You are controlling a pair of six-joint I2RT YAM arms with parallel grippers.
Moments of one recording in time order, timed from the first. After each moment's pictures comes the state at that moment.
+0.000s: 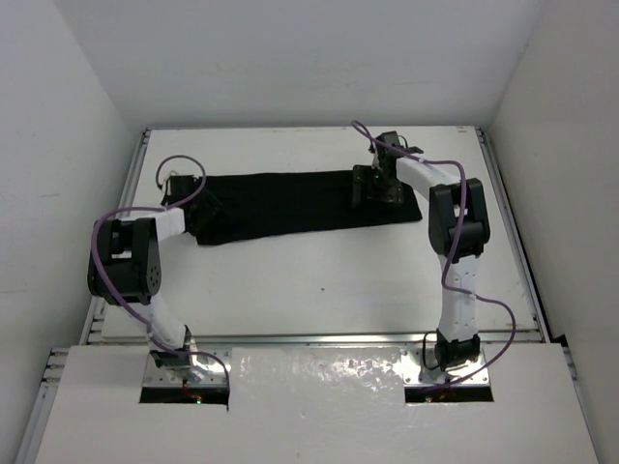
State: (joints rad) left arm 0.09 1.72 0.88 0.00 -0.05 -0.74; right arm 0.21 2.22 1.67 -0.64 -0.12 0.23
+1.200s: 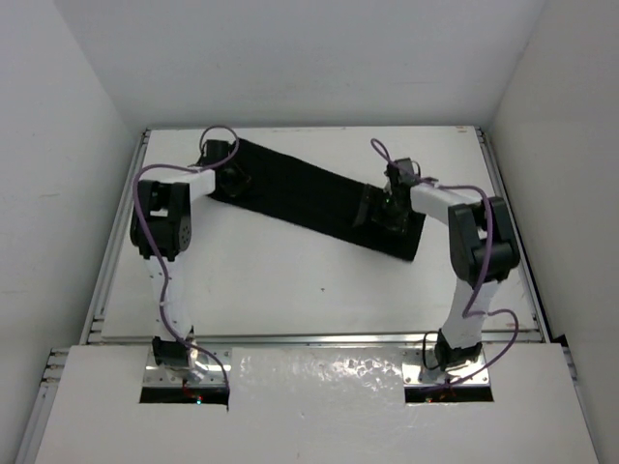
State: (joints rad) left arm -0.05 2.13 1.41 -0.17 0.10 -0.79; right arm 0.20 1.98 1.27 -0.44 -0.22 0.45
